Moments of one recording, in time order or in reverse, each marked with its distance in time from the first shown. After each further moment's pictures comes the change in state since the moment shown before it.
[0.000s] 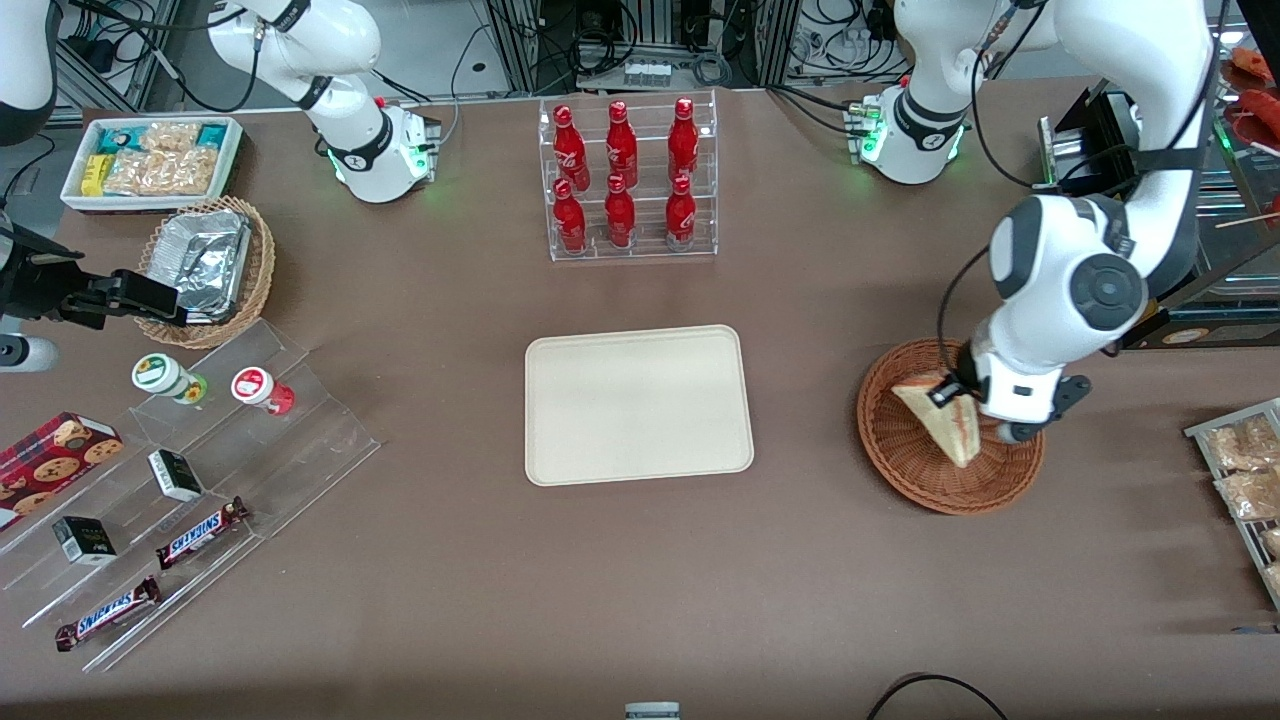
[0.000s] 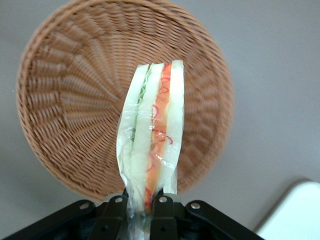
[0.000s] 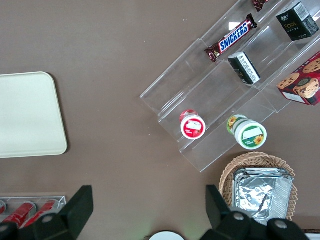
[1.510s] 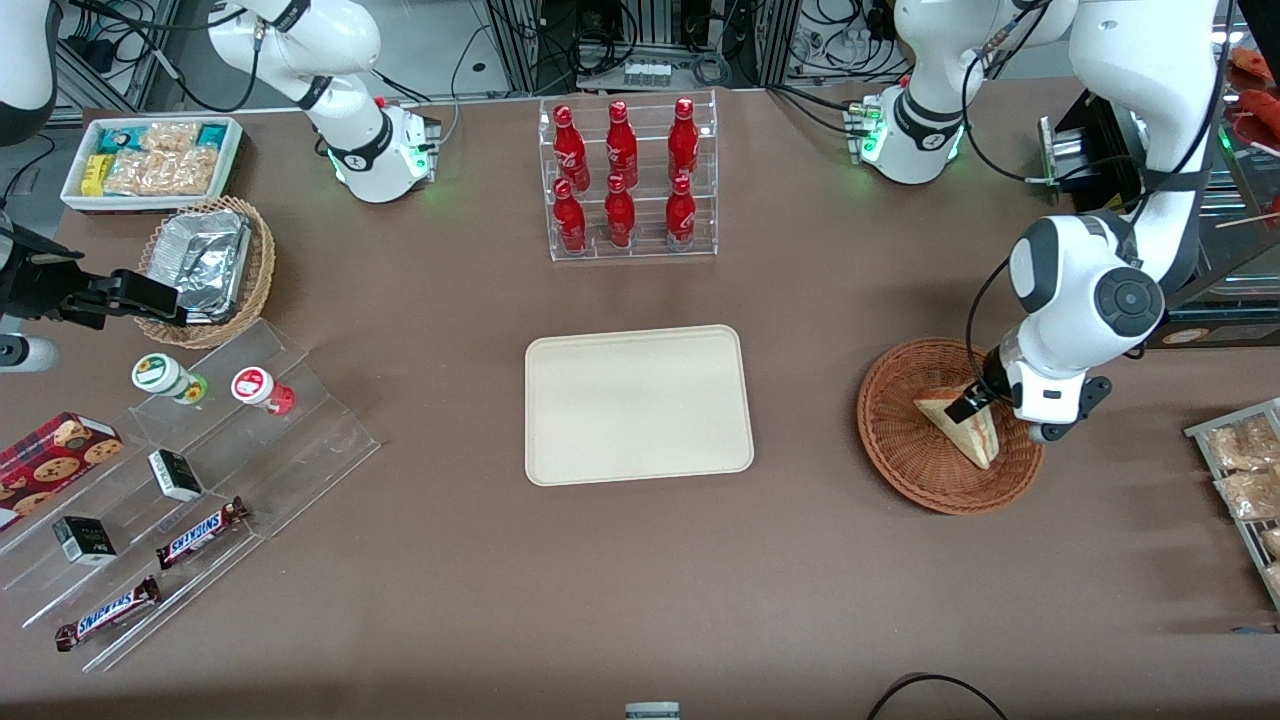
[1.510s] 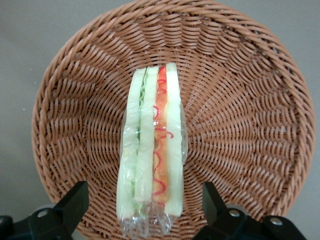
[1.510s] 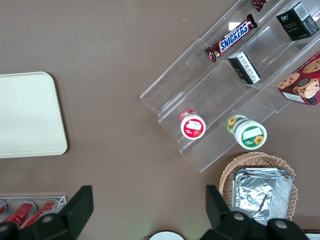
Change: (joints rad) arm 0.143 0.056 0.011 -0.175 -0.012 0.260 0.073
